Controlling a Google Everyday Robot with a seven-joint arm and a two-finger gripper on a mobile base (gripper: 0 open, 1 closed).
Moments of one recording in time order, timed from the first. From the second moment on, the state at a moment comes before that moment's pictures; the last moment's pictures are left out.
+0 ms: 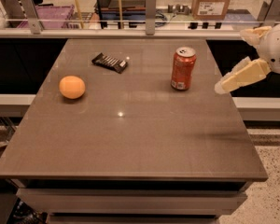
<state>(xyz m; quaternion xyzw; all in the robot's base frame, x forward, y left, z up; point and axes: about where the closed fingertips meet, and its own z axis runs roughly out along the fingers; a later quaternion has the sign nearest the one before) 0.547 -0.218 0.957 -0.48 0.75 0.09 0.44</state>
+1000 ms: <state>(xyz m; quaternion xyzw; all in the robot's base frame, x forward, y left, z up) 0.573 -0.208 0.935 -0.44 0.75 0.13 0.48</state>
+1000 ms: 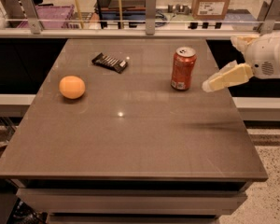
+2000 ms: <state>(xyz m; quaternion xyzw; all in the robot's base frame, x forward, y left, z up) 0.614 -0.176 0.905 -0.42 0.74 0.17 0.49</state>
